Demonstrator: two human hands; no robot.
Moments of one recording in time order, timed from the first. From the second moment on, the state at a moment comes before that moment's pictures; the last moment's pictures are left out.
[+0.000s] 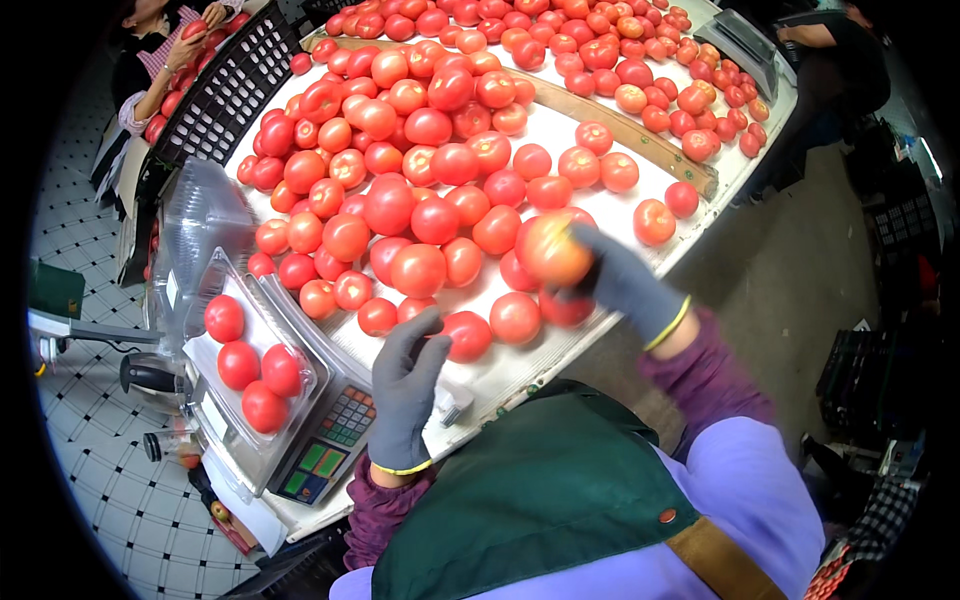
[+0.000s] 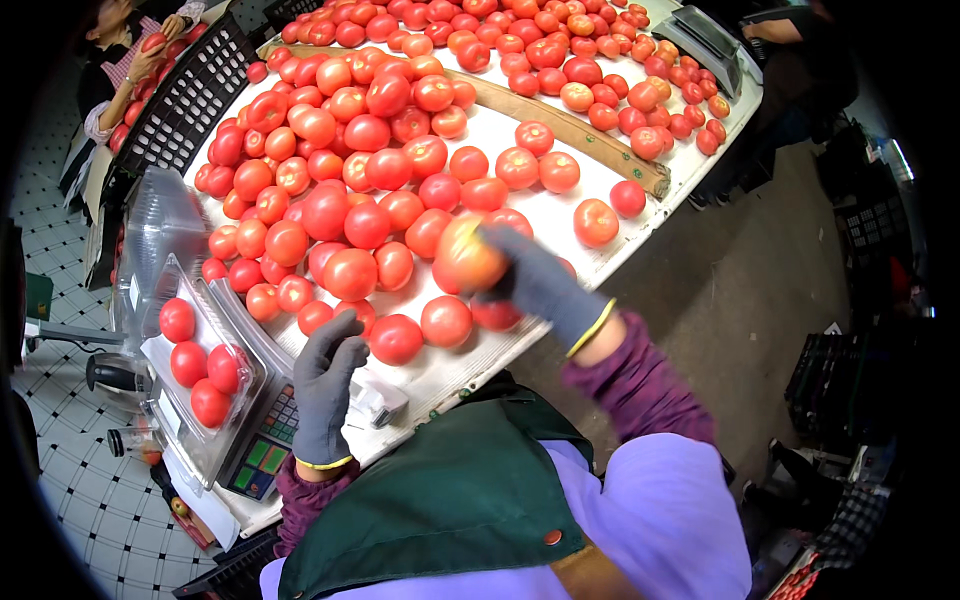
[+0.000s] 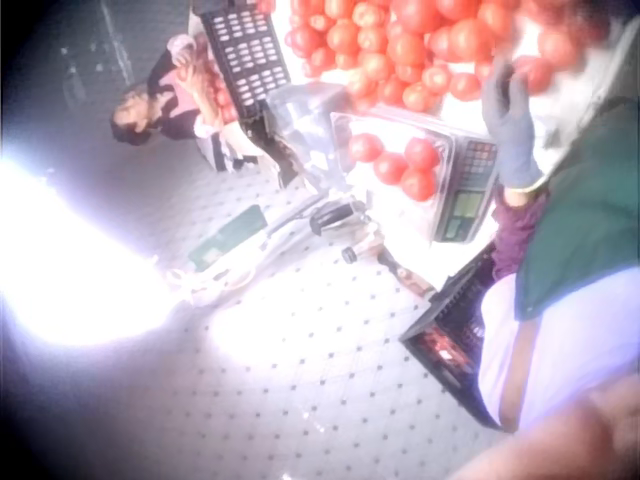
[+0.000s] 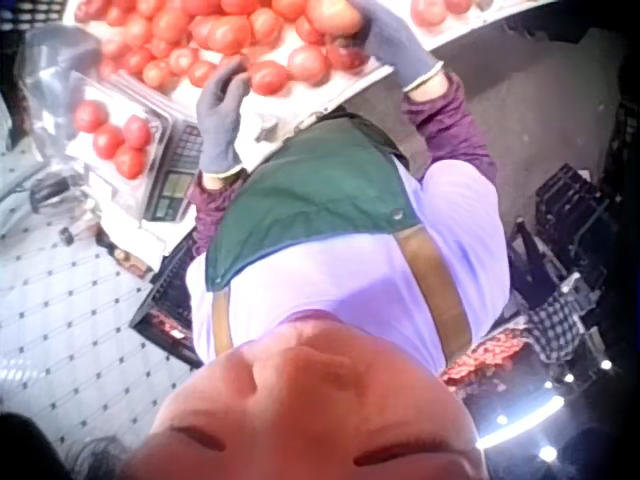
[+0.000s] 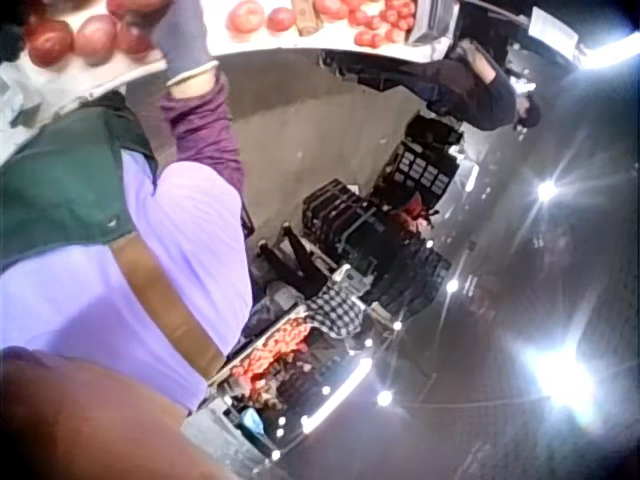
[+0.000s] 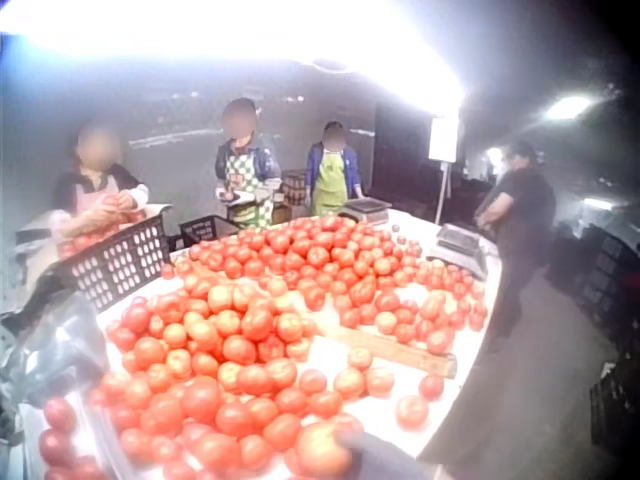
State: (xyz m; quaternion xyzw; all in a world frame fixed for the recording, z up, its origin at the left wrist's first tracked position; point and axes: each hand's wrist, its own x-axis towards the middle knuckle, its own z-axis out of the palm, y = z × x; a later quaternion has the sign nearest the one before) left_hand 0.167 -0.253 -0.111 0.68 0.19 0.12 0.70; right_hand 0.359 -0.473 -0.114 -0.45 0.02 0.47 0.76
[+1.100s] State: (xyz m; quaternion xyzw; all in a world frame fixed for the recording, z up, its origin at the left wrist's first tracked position) left_hand 0.267 -0.312 -0.131 0.97 0.12 0.03 0.22; right_hand 0.416 -0.492 -0.153 -0.78 -0.20 0.29 0.52
